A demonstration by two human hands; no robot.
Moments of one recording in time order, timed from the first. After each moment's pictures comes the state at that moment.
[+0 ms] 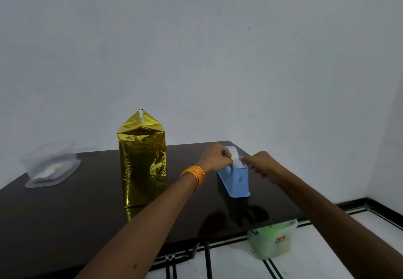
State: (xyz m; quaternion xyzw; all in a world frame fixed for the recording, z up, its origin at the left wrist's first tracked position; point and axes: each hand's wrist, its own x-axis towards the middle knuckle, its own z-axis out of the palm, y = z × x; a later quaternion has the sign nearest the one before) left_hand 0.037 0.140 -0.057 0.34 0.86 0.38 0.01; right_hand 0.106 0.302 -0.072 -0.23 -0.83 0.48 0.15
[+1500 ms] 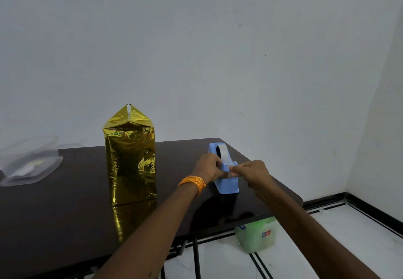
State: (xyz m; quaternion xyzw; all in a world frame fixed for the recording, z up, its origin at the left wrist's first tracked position) left_hand 0.029 0.158 -0.103 0.35 0.87 0.35 -0.02; right_hand 0.137 0.278 -0.100 -0.21 -0.77 0.55 0.23
